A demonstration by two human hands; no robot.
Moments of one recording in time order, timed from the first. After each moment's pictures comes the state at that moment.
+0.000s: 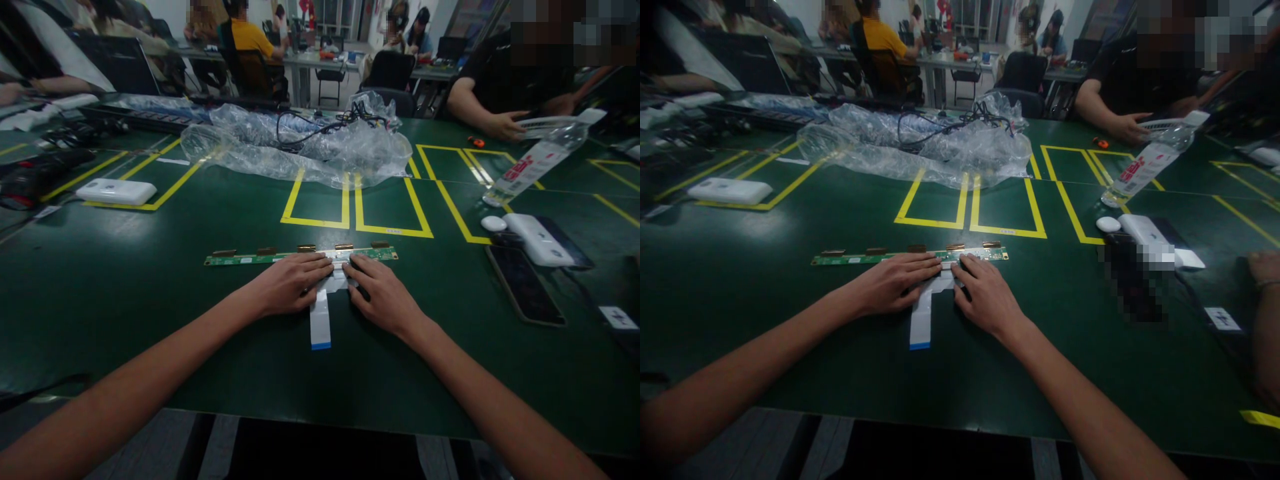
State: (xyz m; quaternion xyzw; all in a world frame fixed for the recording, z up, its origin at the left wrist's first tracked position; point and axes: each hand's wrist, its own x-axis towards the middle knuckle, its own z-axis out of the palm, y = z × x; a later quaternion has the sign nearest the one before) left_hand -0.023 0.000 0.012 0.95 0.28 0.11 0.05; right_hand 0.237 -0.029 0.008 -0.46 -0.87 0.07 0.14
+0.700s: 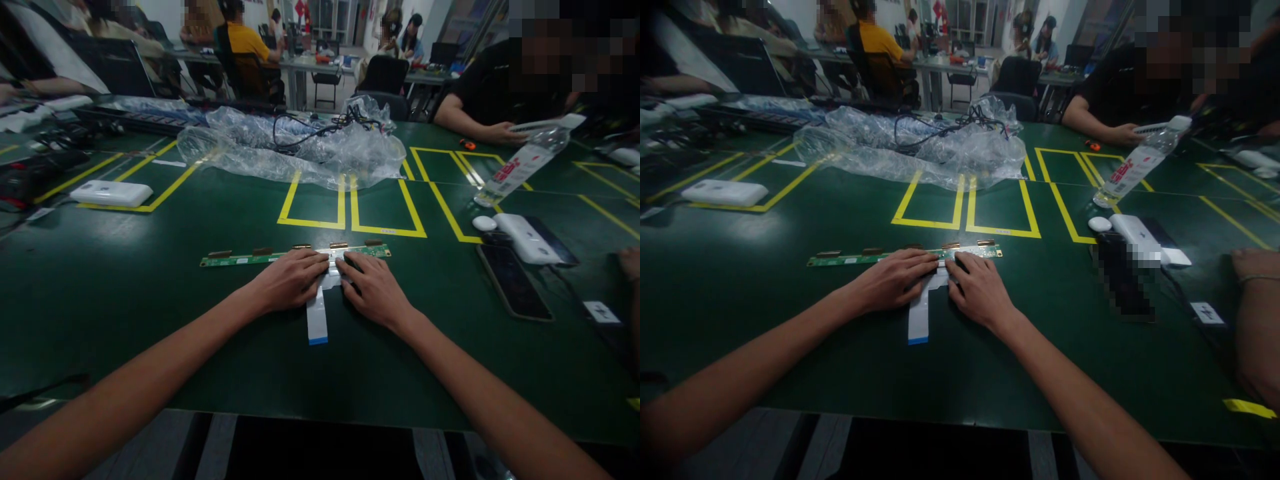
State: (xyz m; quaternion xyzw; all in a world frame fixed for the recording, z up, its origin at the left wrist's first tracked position) left_hand -0.014 0.000 0.013 0.95 0.31 0.11 0.01; right_hand 0.232 -0.024 0.010 -0.45 -0.88 0.03 0.13
